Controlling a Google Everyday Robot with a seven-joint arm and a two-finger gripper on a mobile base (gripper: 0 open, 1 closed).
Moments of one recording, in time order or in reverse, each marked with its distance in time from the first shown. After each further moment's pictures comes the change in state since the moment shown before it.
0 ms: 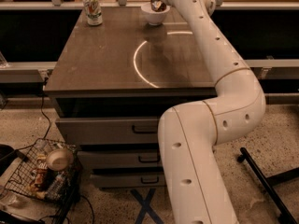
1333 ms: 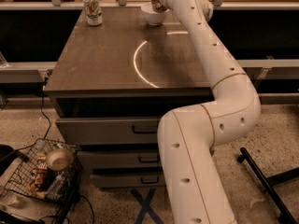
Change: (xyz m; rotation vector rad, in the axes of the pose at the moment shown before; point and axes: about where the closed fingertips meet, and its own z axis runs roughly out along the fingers) arm 0.009 -0.009 0.007 0.024 -0.046 -0.029
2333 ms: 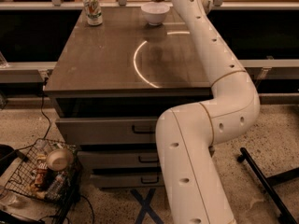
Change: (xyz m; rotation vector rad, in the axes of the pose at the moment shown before) arm -0.044 0.010 -0.005 -0.004 -0.066 -0.063
